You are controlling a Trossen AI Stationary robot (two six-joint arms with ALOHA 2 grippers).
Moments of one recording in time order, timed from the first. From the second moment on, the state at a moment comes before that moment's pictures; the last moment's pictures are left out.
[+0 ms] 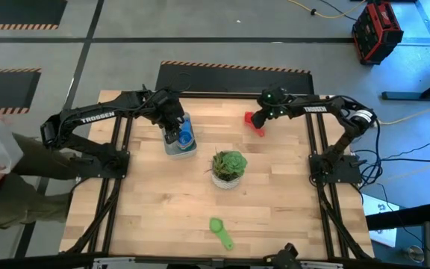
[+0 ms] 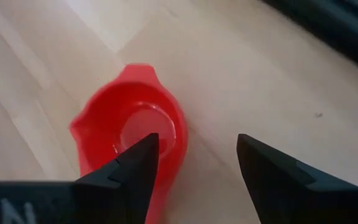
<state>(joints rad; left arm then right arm) 0.45 1.28 1.10 -0.84 0.14 -0.02 -0.80 1.68 0.77 -0.04 -0.16 0.07</state>
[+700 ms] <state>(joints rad) 0.45 1.28 1.10 -0.84 0.14 -0.02 -0.80 1.72 0.77 -0.04 -0.26 0.05</state>
